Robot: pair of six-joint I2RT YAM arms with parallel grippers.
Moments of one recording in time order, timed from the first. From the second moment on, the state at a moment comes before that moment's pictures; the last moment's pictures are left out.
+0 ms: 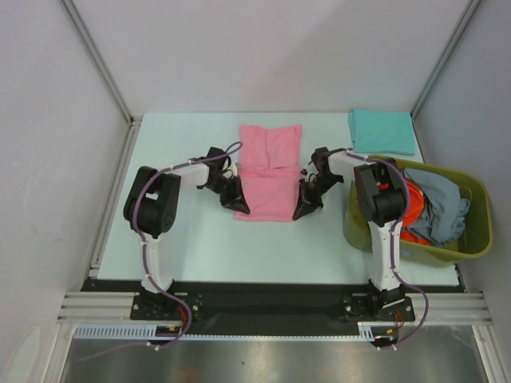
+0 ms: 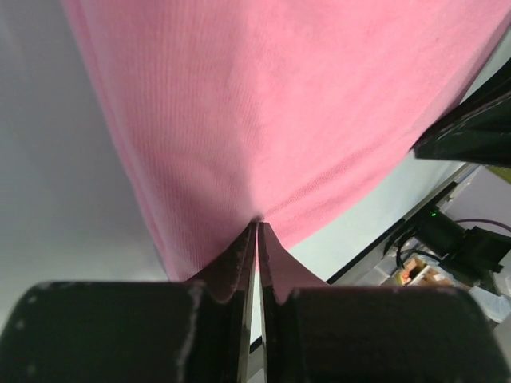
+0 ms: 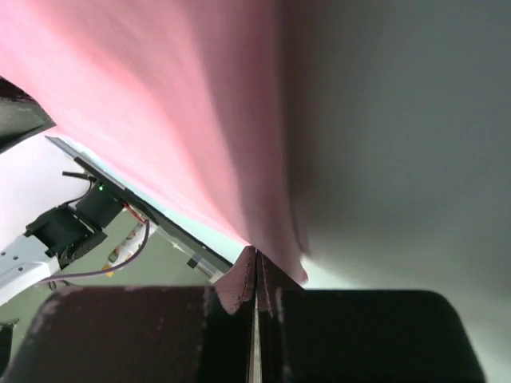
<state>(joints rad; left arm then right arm) -0.33 2.03 1.27 -0.54 0.62 -0.45 0.32 2.20 1.49 -0.91 -0.71 0.34</state>
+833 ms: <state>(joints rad) -0.28 1.92 1.13 -0.54 0.64 -0.43 0.31 2.11 1.39 -0.87 -0.62 0.36</state>
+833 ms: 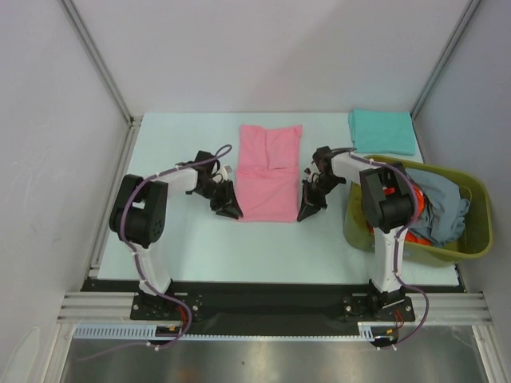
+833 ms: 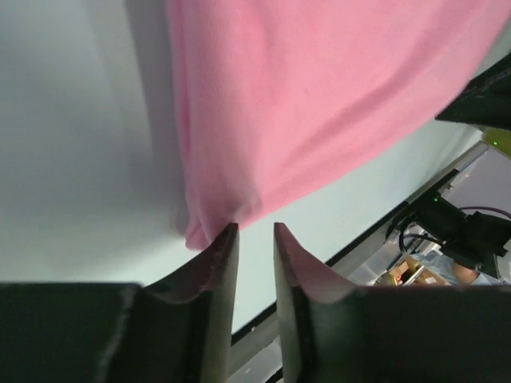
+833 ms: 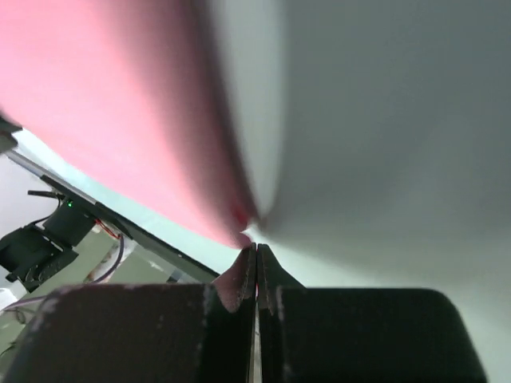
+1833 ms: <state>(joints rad) -0.21 2.37 1.66 -0.16 0.90 -0.69 0.22 2.38 1.67 -0.15 -0.83 0.96</state>
